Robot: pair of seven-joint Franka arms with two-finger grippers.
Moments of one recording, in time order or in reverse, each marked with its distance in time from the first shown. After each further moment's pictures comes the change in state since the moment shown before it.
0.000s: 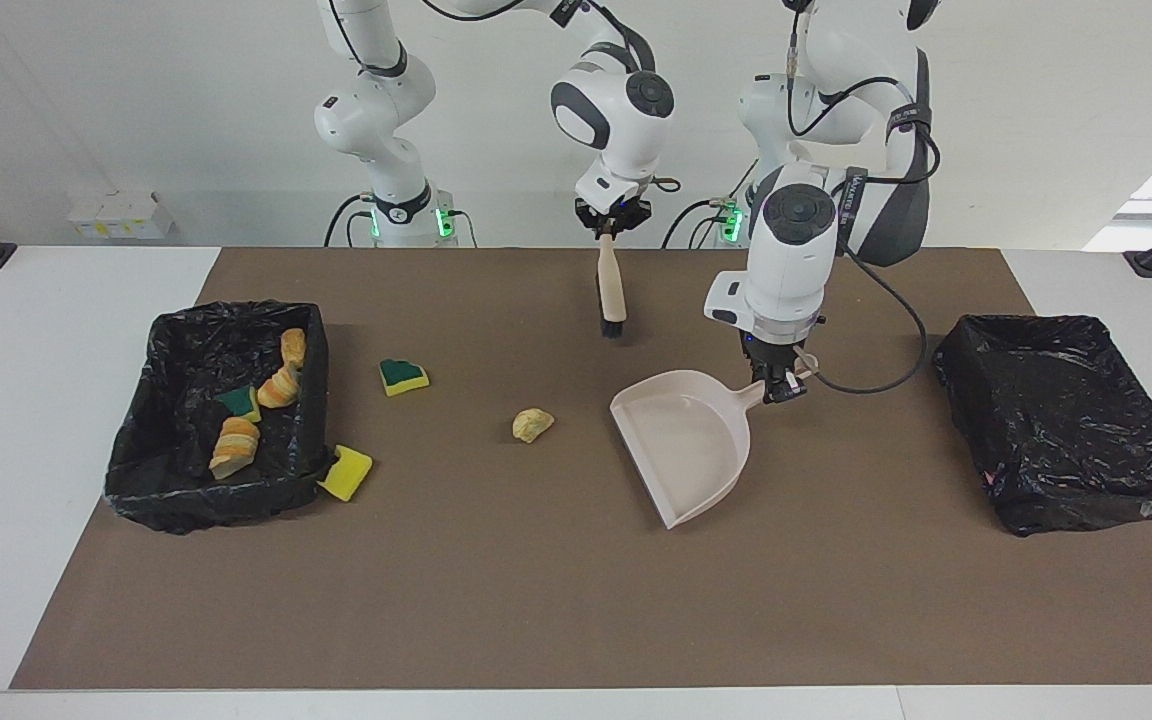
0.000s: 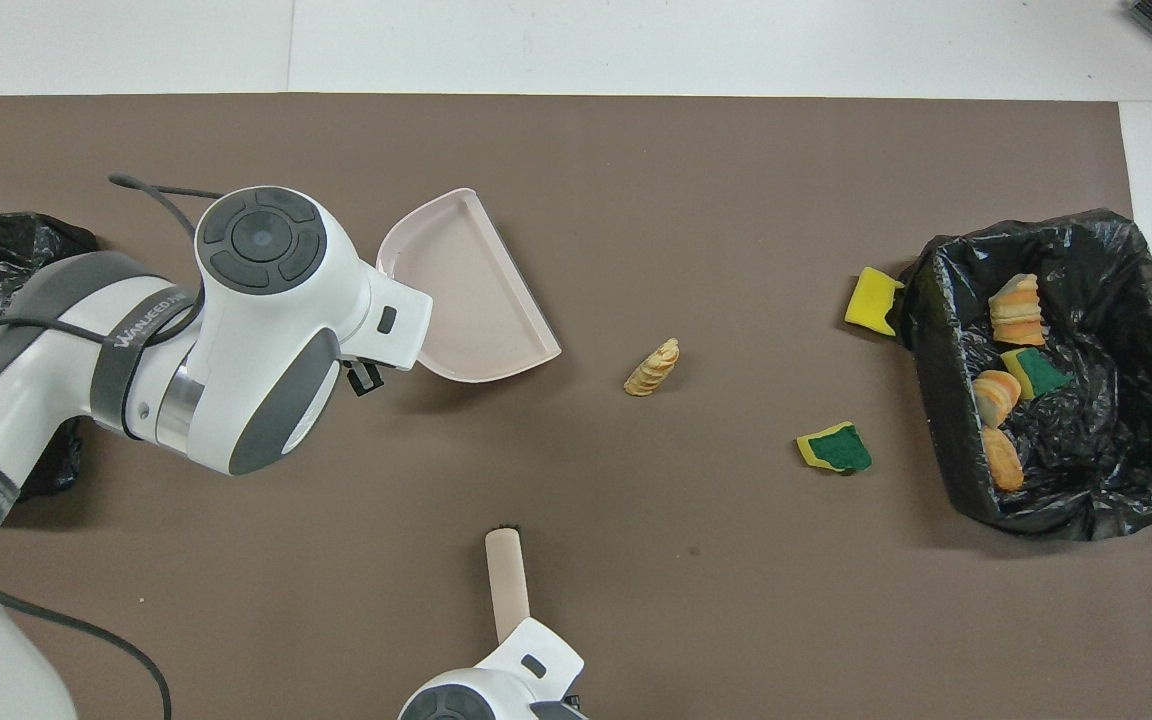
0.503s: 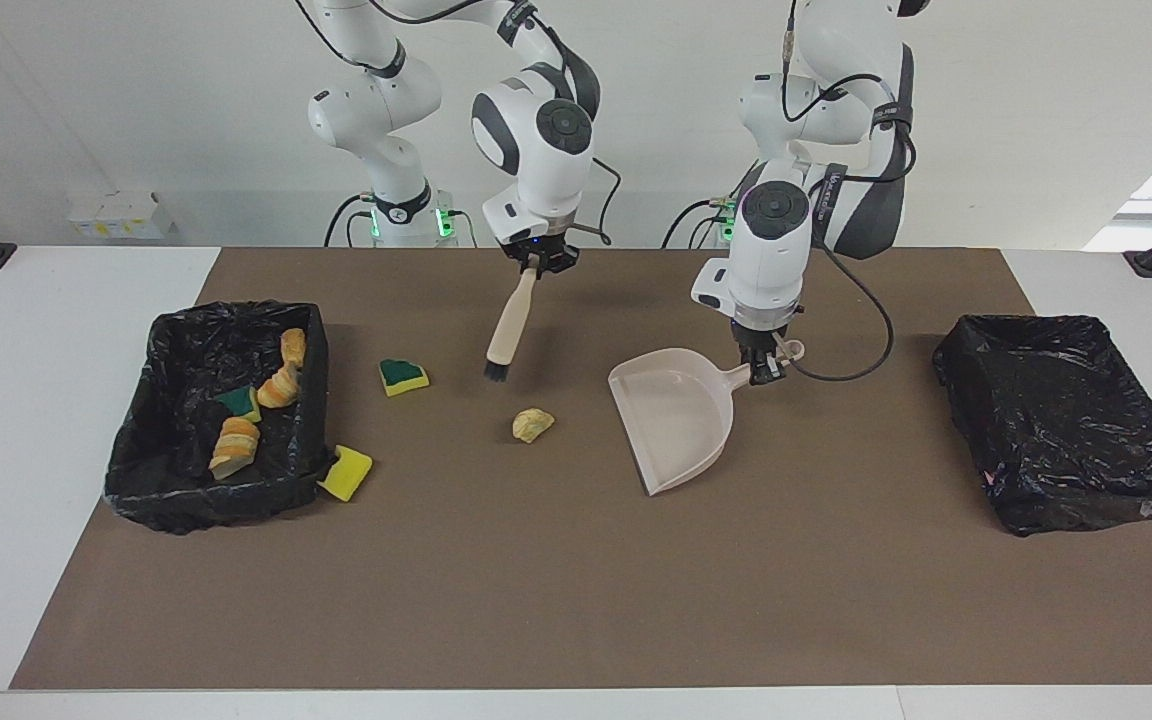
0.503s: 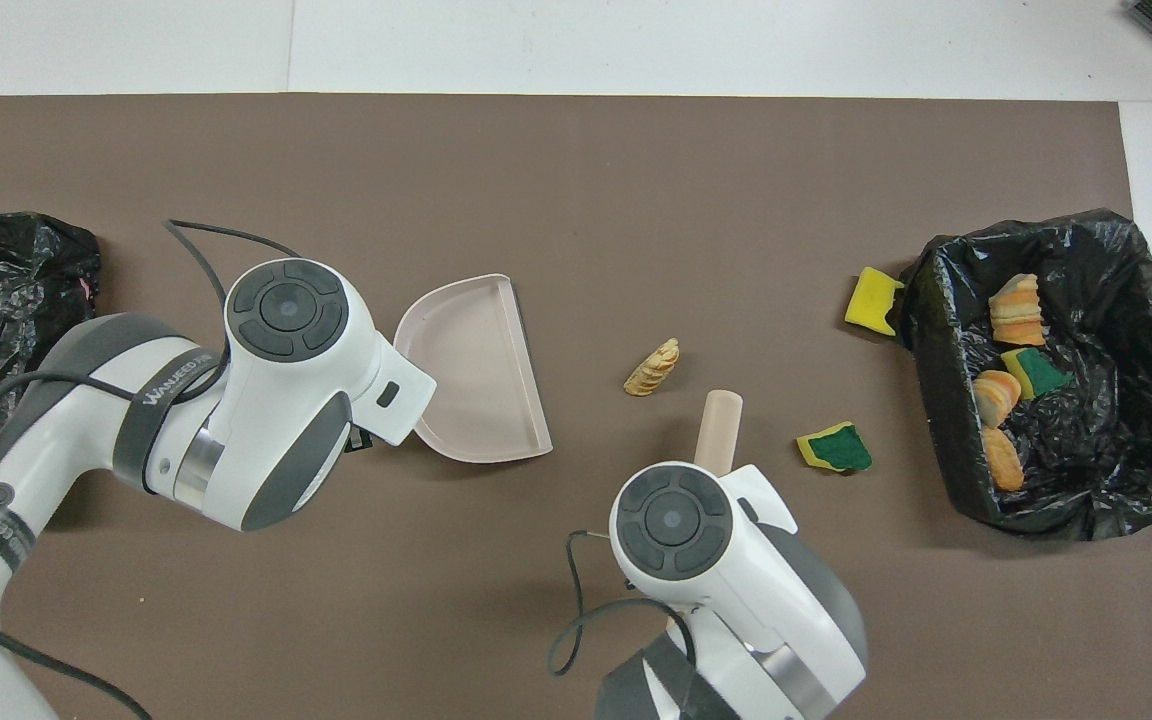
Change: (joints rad) left arm -0.014 -0.073 -0.024 -0.144 0.000 0.051 0.009; right arm -0.284 -0.044 -0.005 -0.010 -0.168 -0.093 0.014
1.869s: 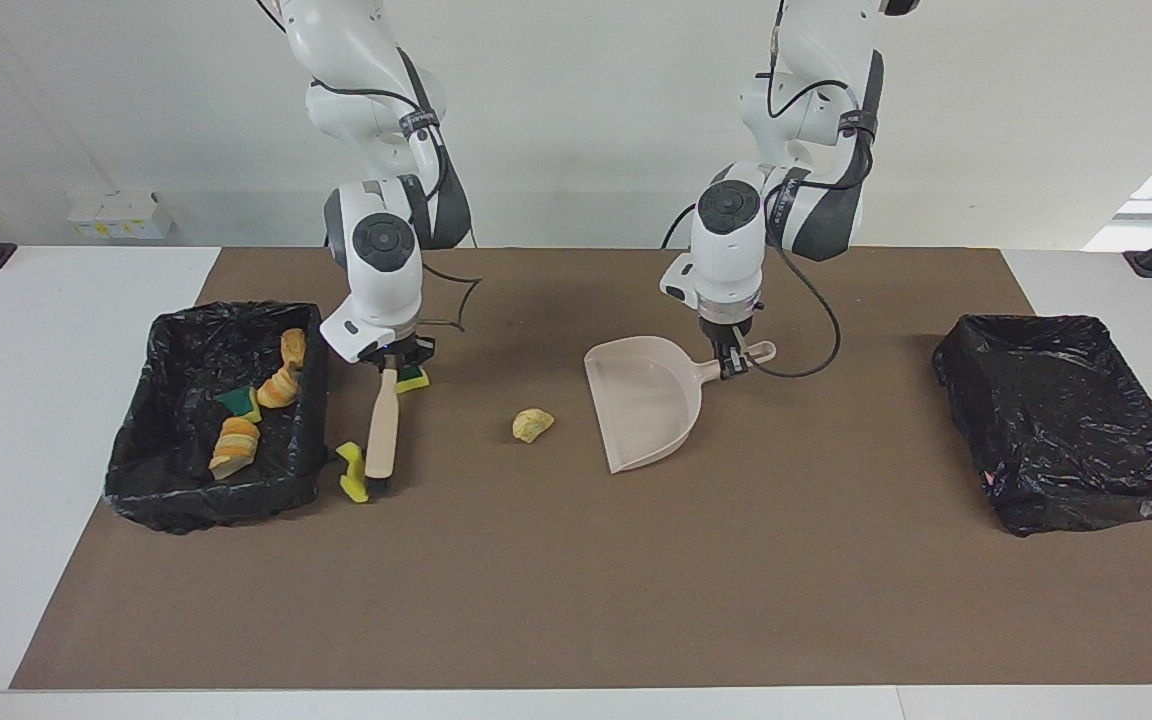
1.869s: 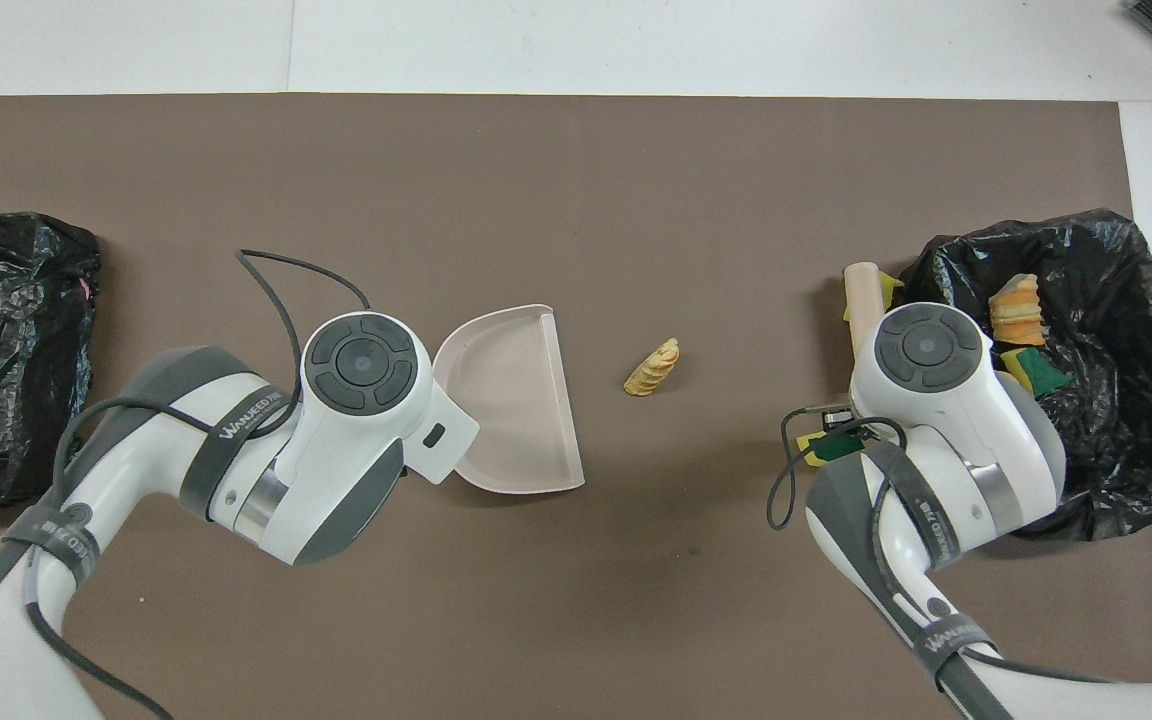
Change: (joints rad) left arm -0.075 -0.001 0.002 -0.063 0.018 0.052 -0.001; right arm -0.437 0.144 0.018 0.000 -0.079 0.244 -0.704
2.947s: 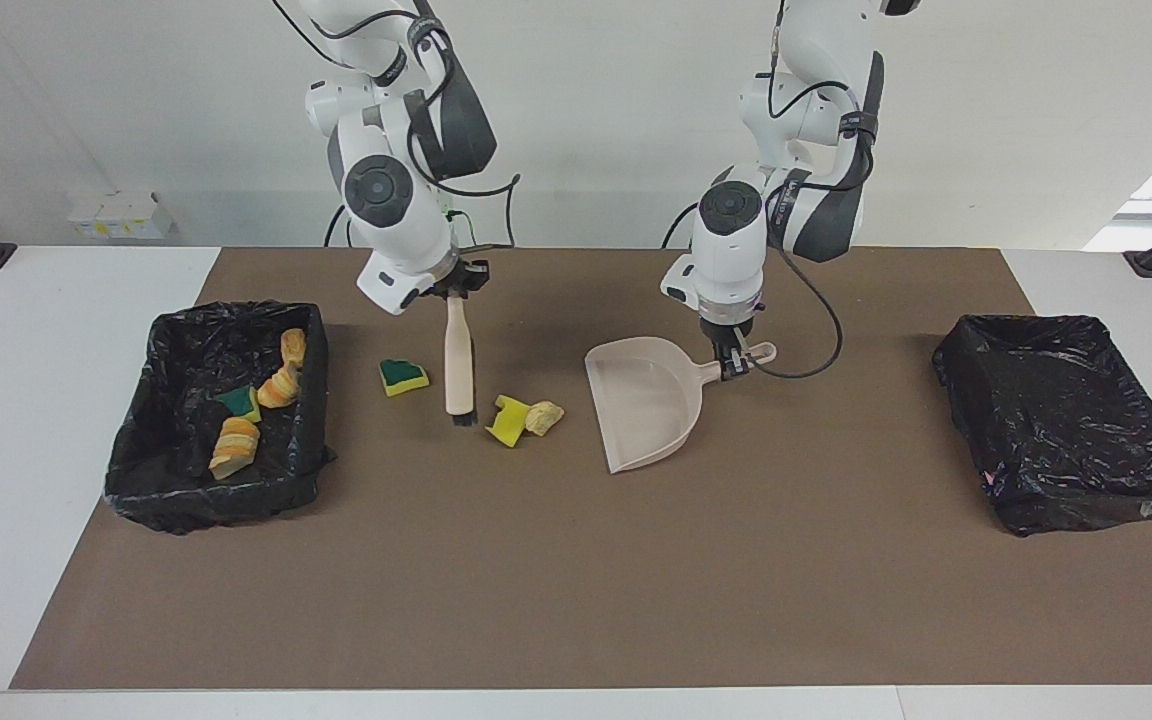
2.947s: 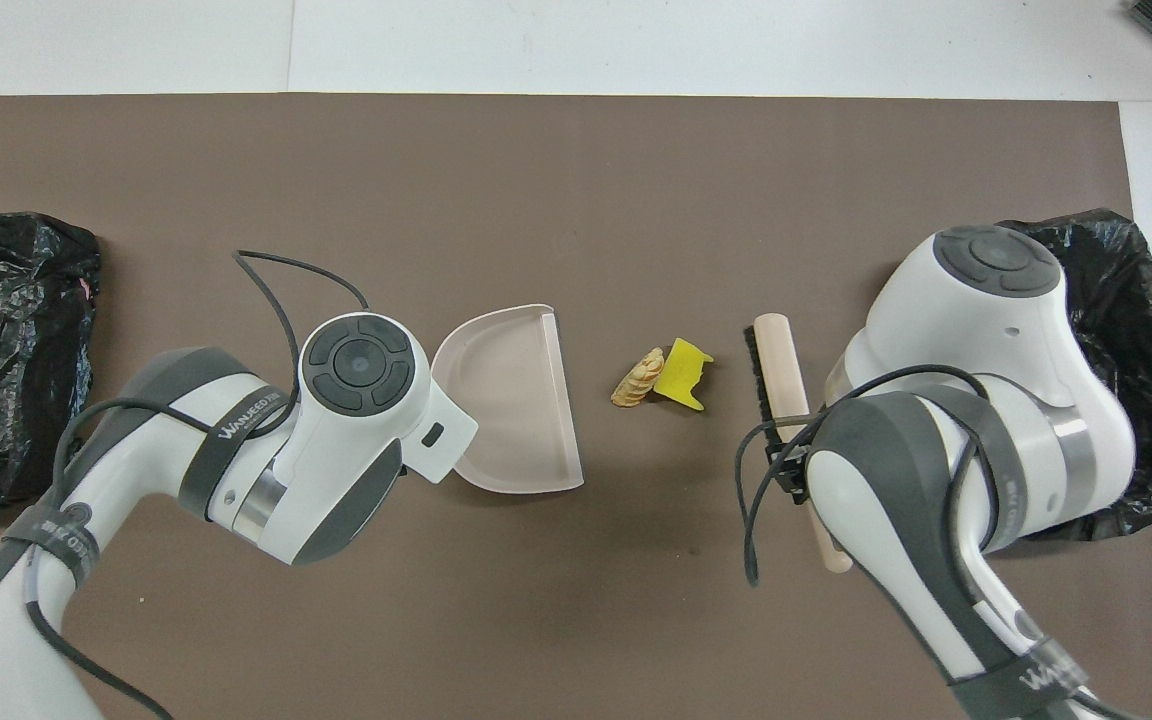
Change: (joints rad) left arm 0.000 0.000 0.003 -0.006 0.000 0.010 -0.006; right arm 0.037 -0.057 -0.016 0.214 0.203 -0.478 -0.065
